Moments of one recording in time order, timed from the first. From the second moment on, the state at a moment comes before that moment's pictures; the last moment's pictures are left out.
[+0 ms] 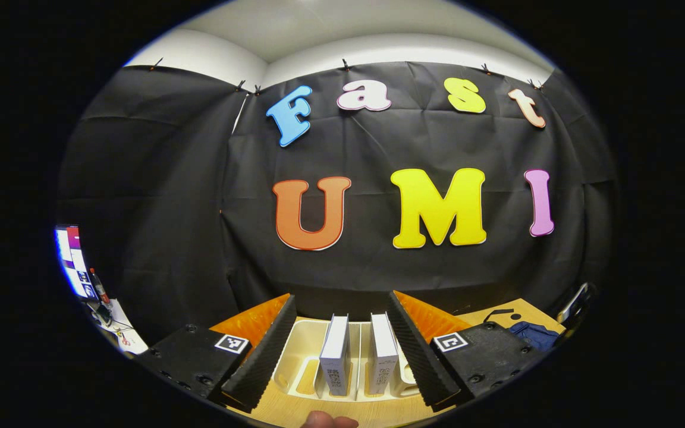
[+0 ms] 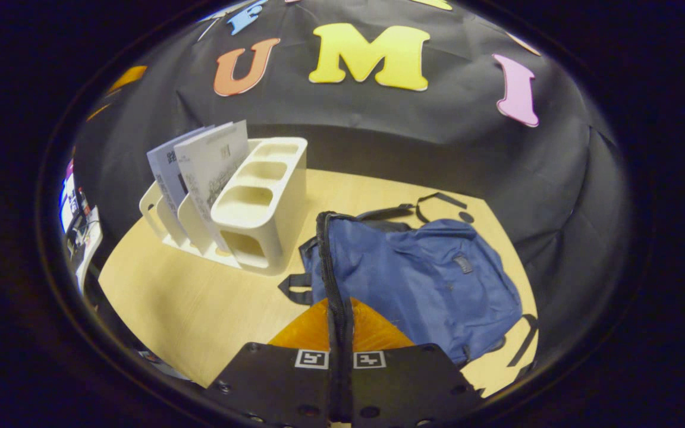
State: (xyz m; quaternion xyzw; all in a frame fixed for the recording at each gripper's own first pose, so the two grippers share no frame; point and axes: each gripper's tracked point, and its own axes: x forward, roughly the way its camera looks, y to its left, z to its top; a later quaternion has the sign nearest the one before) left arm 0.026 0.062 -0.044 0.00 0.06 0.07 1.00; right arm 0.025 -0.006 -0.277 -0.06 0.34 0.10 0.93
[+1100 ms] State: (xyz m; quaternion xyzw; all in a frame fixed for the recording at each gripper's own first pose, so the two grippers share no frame) left arm 0.101 0.006 -0.126 -0.05 0.33 -0.05 0.94; right arm 0.068 -0.220 -0.183 -0.01 0.31 -0.03 0.95
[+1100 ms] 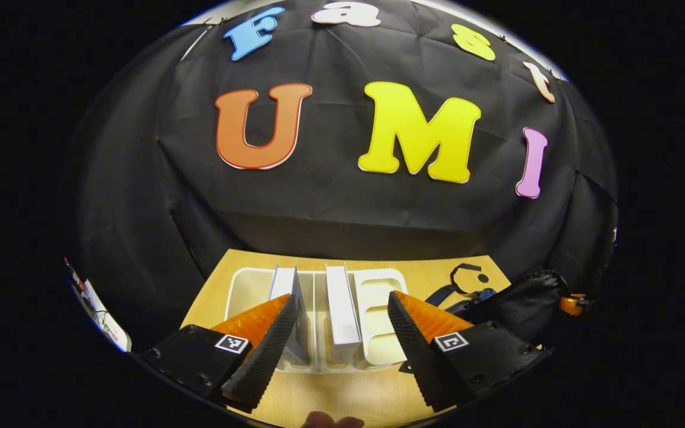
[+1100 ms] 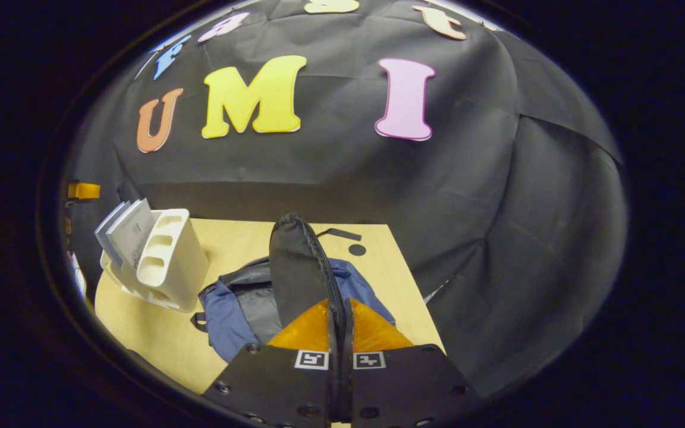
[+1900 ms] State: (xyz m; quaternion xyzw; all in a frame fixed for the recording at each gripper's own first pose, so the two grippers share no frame) left arm 0.140 0.004 -0.212 -0.04 0.63 -0.08 0.77; right arm 0.061 -0.246 -0.185 0.02 0.32 -0.03 0.95
